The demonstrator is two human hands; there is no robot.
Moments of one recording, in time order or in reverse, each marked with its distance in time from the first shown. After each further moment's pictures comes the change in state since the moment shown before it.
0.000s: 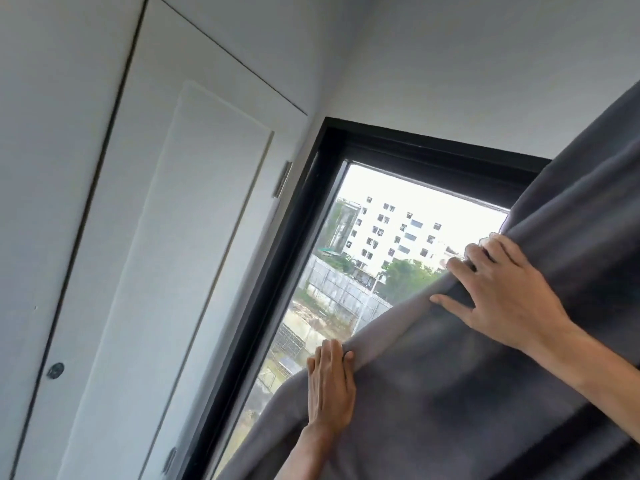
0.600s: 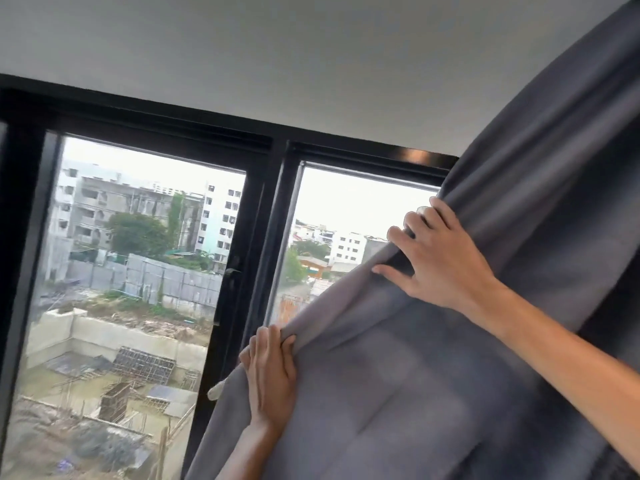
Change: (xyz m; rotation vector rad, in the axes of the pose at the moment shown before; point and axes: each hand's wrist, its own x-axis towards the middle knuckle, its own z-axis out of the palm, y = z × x) left_hand -0.141 0.242 0.141 -0.312 -0.086 0.305; right_hand -0.273 0.214 -0.019 -0.142 -0.156 0.299
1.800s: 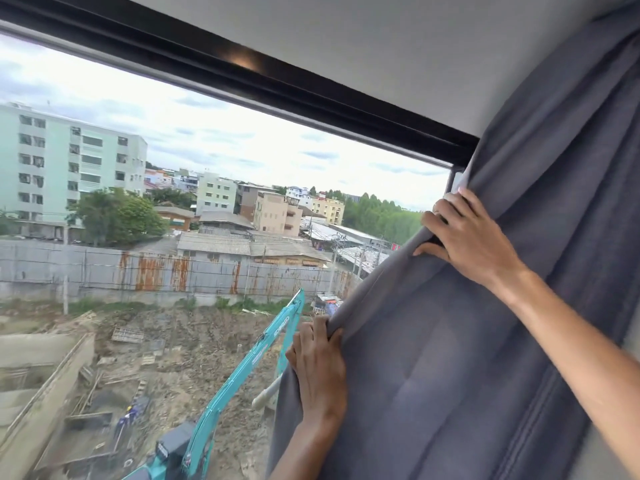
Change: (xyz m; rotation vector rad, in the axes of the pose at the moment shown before) left_hand -0.172 0.251 0.215 -0.319 -0.512 -0.094; right_hand -0.249 0.266 0.073 -0.349 -0.275 0.116
